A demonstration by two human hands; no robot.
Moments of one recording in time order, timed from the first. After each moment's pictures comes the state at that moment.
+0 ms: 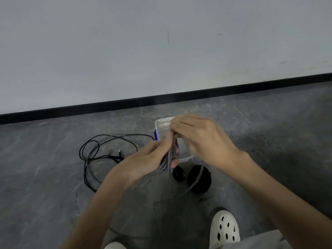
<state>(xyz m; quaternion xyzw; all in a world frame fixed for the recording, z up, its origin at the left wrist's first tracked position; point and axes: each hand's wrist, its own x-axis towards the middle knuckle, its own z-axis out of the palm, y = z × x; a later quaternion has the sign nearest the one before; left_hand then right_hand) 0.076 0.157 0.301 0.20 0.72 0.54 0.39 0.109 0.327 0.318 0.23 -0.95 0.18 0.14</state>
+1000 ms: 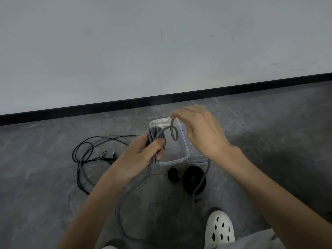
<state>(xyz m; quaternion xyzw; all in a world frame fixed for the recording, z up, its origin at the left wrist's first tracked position) 0.066 0.159 0.284 0.24 0.76 0.54 0.27 0.094 0.344 0.305 0.03 -0.97 0.21 0.11</state>
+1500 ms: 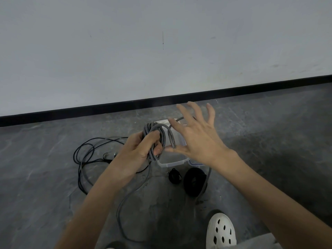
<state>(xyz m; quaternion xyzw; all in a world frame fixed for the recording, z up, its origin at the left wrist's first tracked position) 0.063 0.156 0.289 0.21 0.74 0.60 0.24 0.092 0.339 0.291 0.04 -1.00 -0.03 0.00</state>
